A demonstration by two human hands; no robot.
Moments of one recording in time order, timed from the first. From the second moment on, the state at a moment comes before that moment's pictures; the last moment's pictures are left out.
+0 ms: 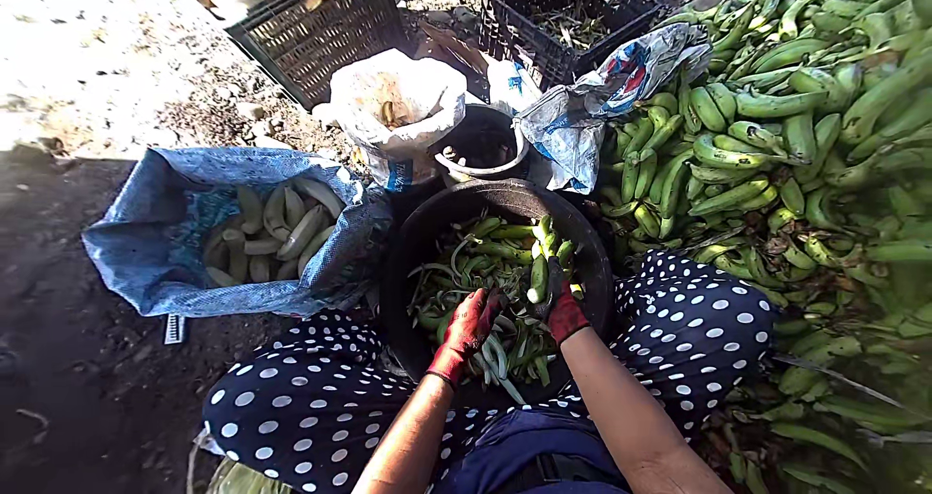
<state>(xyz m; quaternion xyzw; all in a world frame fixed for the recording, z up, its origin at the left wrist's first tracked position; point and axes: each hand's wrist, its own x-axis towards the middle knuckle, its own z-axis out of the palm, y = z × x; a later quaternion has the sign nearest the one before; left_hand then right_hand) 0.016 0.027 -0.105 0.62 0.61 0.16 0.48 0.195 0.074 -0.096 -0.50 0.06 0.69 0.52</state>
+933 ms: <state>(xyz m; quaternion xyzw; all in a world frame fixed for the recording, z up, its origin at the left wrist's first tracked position) 0.028 0.018 -0.081 0.65 0.59 0.14 0.46 0.205 0.086 -0.107 -0.60 -0.15 0.67 0.41</state>
